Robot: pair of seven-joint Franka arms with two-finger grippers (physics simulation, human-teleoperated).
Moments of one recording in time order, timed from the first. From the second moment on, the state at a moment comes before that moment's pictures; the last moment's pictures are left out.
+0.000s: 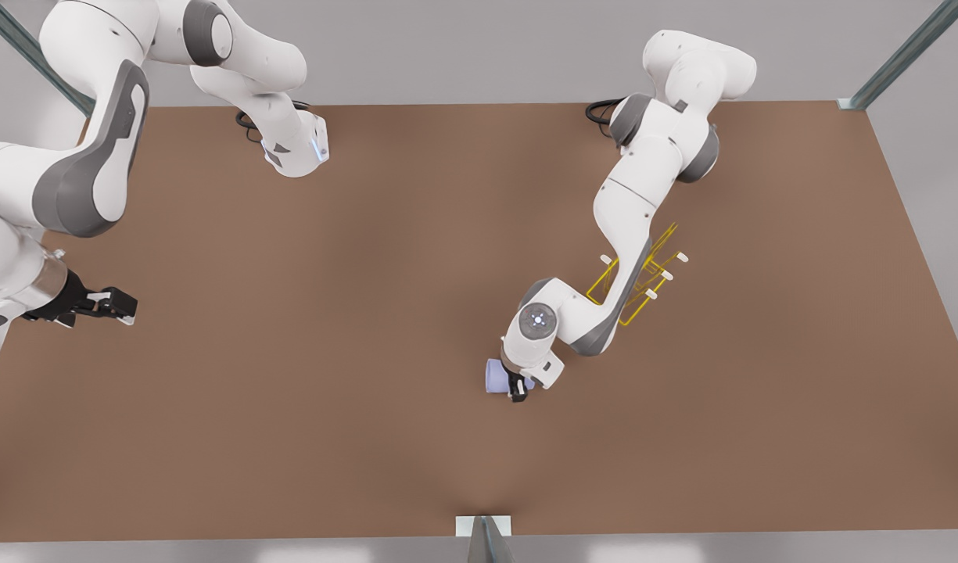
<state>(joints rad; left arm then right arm) -0.45 1.07 -0.22 -1.09 0.22 2.28 -2.36 0.09 0.35 -0.23 -1.18 -0.01 1.55 -0.19</state>
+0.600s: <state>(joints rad) -0.60 0.61 -0.13 -1.23 0.83 1.86 -2.35 0.09 0.36 -0.23 -1.18 -0.01 1.56 -0.19</state>
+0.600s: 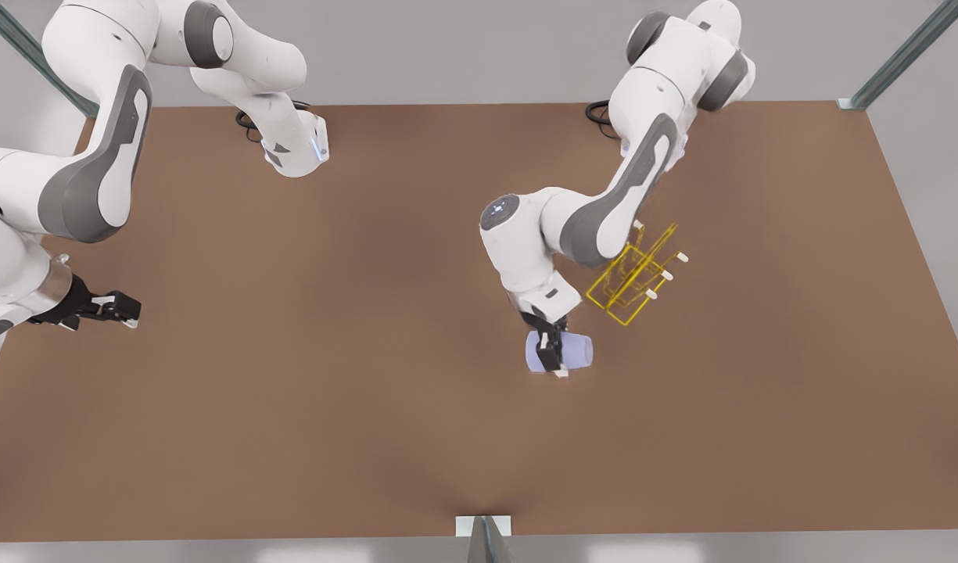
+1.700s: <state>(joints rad) -0.76 0.52 -0.13 -2.02 1.39 1.13 -2.58 0.09 0.37 -0.22 -1.18 -0.01 1.56 -0.19</state>
